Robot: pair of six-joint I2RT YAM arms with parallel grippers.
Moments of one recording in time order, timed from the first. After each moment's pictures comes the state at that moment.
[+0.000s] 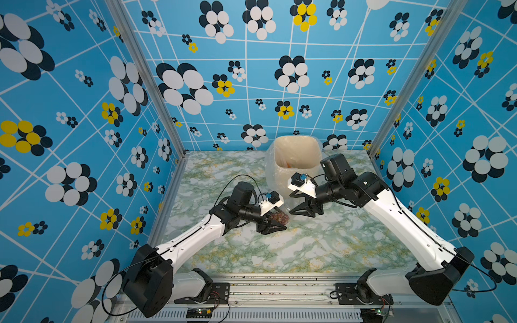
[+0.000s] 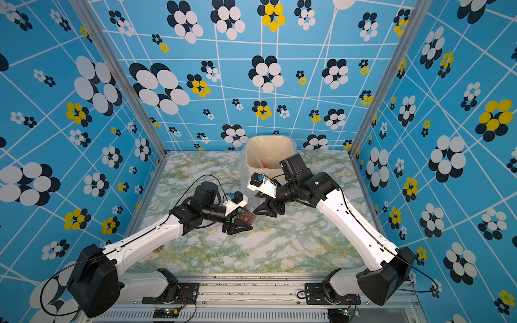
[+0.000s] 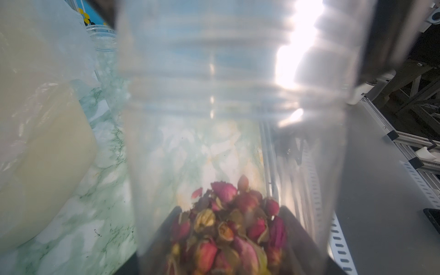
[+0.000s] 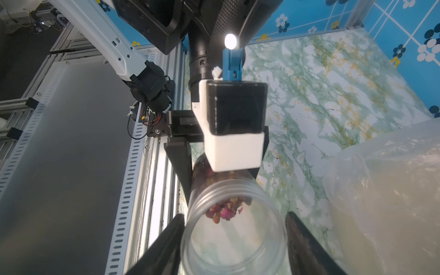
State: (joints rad) left arm -0.60 1.28 0.84 -0.15 0.94 0.25; right arm 0.61 1.37 1.49 -0.98 -0.65 -0.62
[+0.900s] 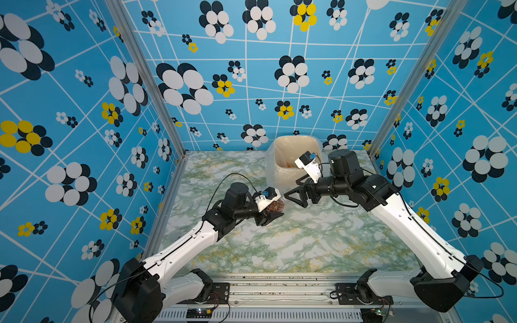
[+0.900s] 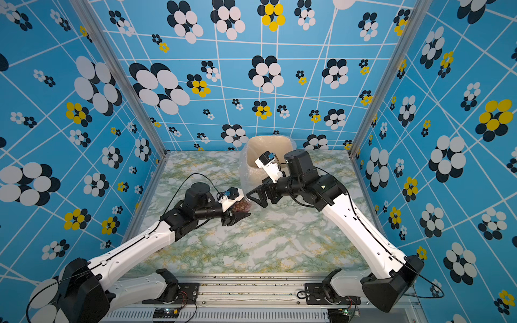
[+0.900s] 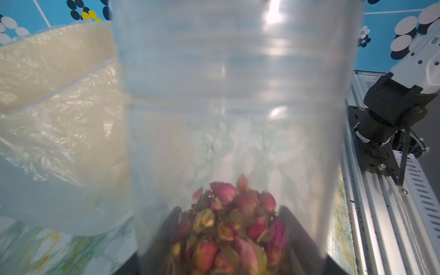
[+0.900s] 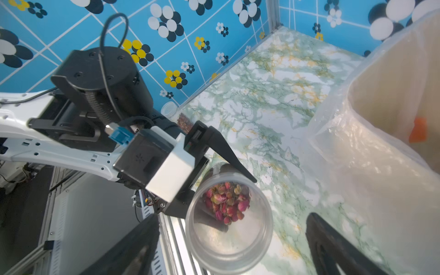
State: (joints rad) left arm -0.62 1.17 0.81 -0.05 0.54 0.34; right arm 0.61 1.34 1.52 -0.84 -0.48 0.07
